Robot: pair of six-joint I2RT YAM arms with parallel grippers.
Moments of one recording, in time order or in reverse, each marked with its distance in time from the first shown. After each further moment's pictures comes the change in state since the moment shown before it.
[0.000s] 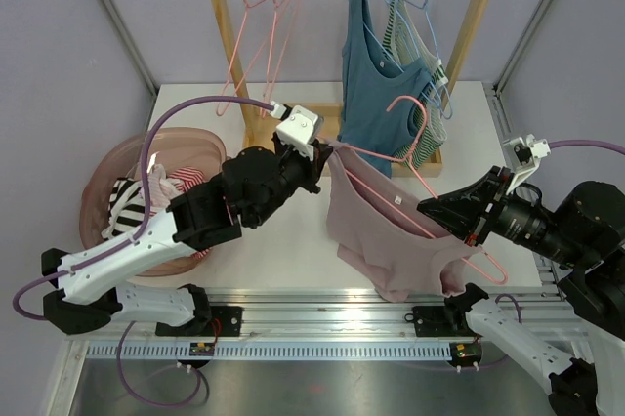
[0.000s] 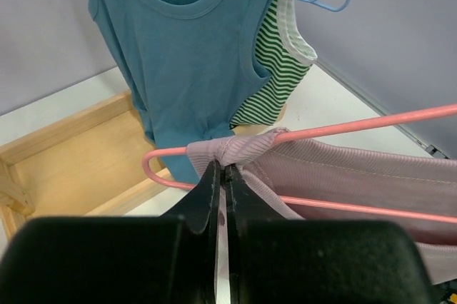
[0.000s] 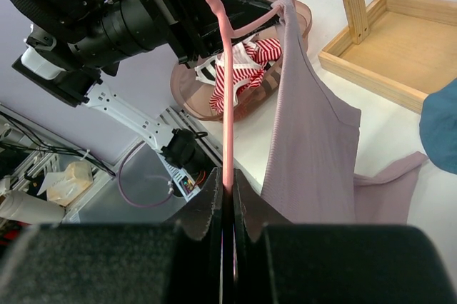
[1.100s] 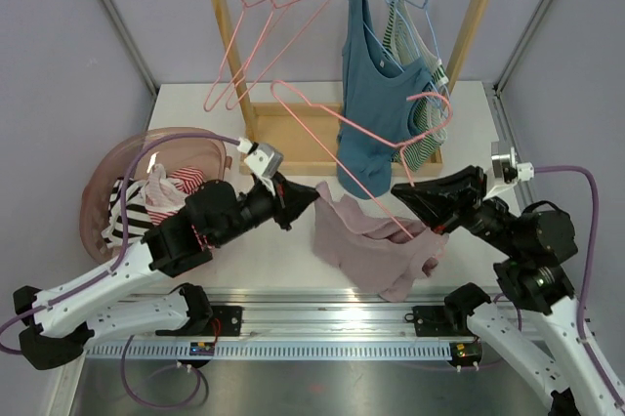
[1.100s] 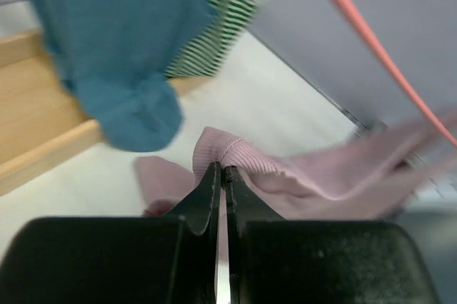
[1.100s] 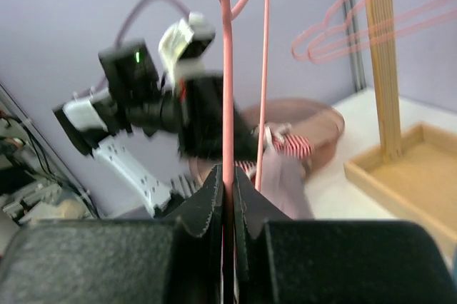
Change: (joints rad) left arm 0.144 -0.296 -0.408 0.121 0.348 -0.223; right arm 0.000 -0.244 -0.621 0.809 -0.072 0.083
